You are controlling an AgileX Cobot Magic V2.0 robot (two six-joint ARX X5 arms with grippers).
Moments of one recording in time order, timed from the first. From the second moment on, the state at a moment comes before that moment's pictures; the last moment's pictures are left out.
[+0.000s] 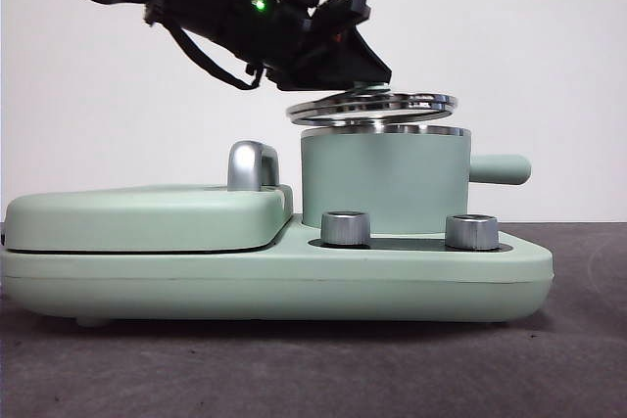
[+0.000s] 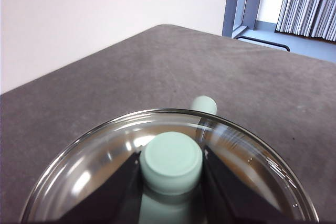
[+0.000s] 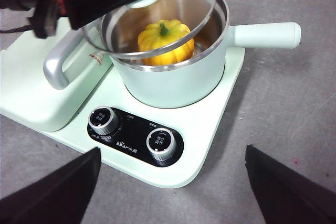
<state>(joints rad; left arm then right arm) -0.64 1.71 1.09 0.45 0.32 0.09 0.63 0.62 0.76 -0.68 0.07 0.27</state>
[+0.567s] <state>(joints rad) -0.65 1.77 1.13 0.46 0.32 0.09 0.63 0.62 0.76 -0.68 0.08 0.27</state>
